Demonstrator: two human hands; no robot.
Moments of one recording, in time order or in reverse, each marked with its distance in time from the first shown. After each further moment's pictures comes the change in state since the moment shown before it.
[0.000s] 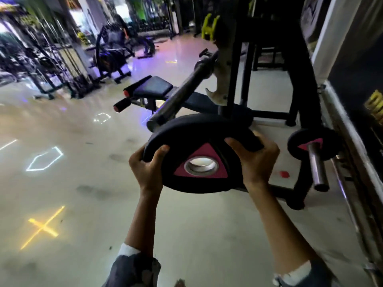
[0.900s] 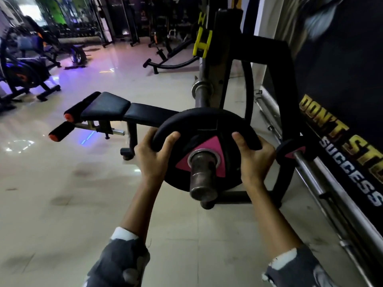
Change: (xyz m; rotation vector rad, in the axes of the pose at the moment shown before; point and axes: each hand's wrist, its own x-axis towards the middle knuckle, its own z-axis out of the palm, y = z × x) left_hand 0.225 -0.124 0.015 -0.086 -0.374 0.181; right_hand 0.058 0.035 0.186 -0.115 0.344 0.155
